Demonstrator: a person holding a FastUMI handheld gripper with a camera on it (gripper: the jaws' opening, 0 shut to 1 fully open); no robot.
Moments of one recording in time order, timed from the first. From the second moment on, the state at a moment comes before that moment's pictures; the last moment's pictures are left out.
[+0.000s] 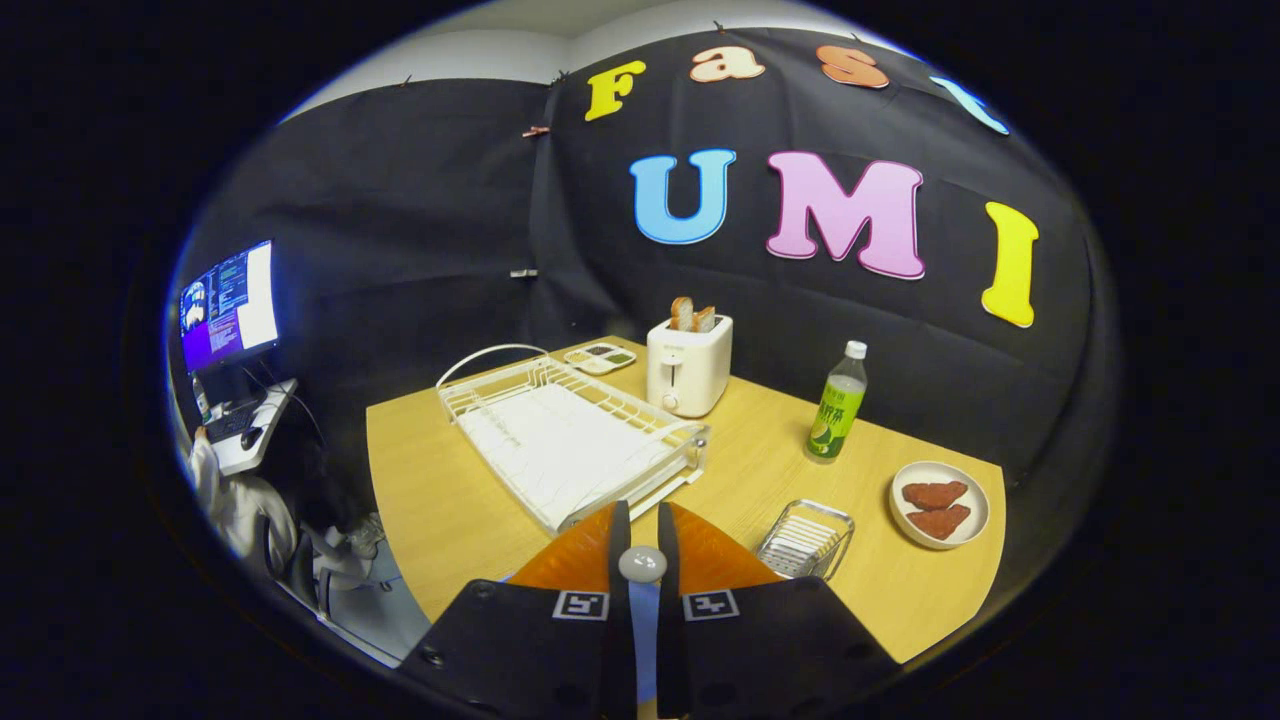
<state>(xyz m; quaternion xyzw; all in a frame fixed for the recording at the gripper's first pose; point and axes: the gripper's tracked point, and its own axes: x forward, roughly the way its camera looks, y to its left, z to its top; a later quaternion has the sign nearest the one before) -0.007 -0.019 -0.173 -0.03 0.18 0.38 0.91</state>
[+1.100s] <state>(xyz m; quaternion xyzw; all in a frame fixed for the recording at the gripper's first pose) -0.063 -0.006 -0.247 -0.01 0.34 0.30 0.89</state>
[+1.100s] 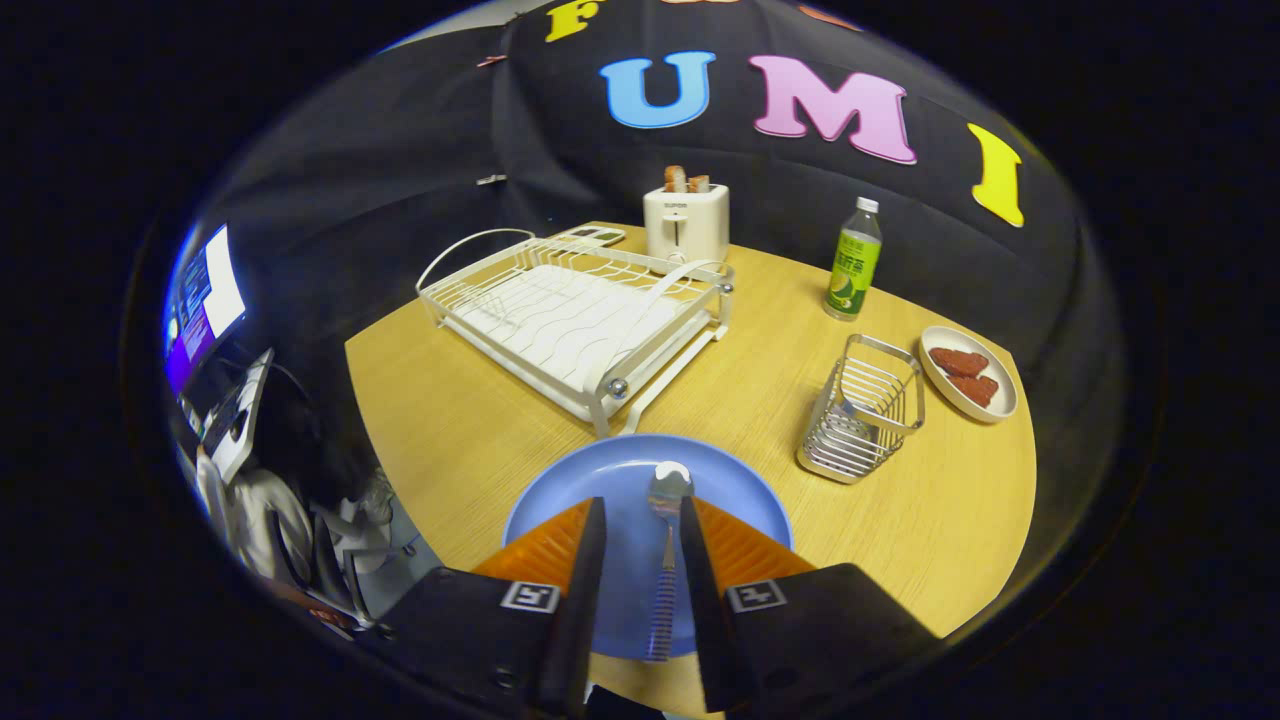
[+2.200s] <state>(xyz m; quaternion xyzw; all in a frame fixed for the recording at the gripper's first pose) -0.014 -0.058 0.035 0.13 0.07 0.03 0.99</state>
